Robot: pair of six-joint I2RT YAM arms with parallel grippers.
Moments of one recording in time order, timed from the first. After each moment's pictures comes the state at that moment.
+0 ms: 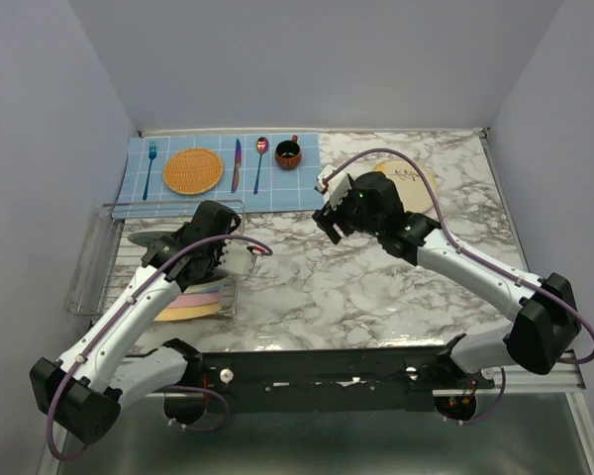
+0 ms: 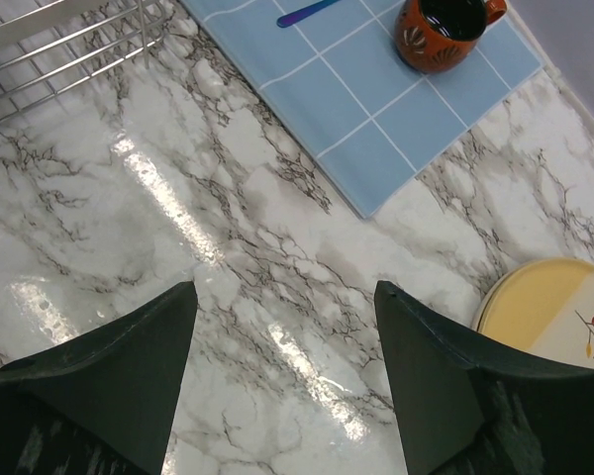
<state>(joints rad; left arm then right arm) -0.52 1.00 0.98 -0.92 -0.46 1.45 0.72 1.39 1.09 -0.17 -0.05 -0.30</state>
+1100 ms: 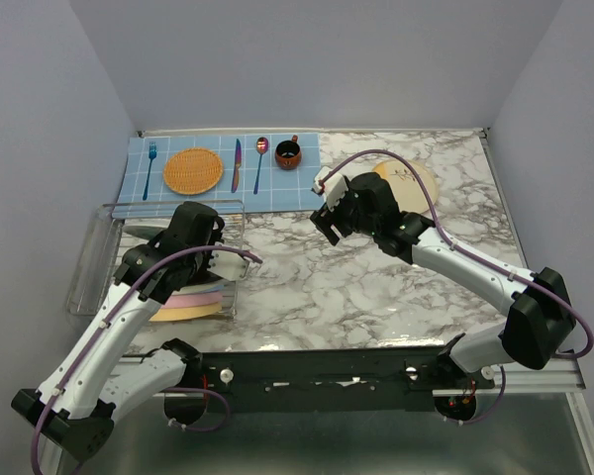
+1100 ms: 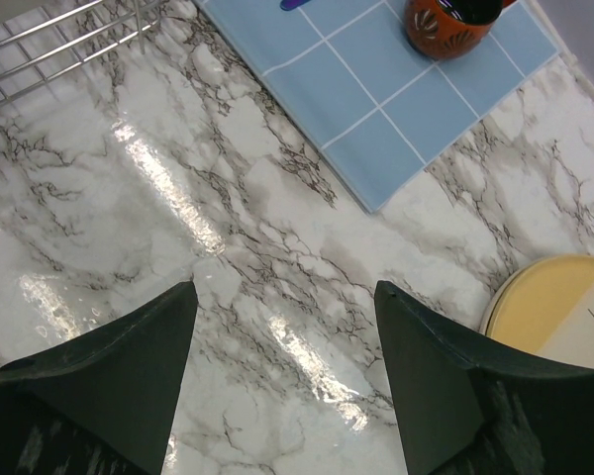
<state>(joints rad) -0.52 0.89 1.09 -1.04 -0.40 1.53 0.72 1.43 1.09 -0.17 -0.05 -0.31</state>
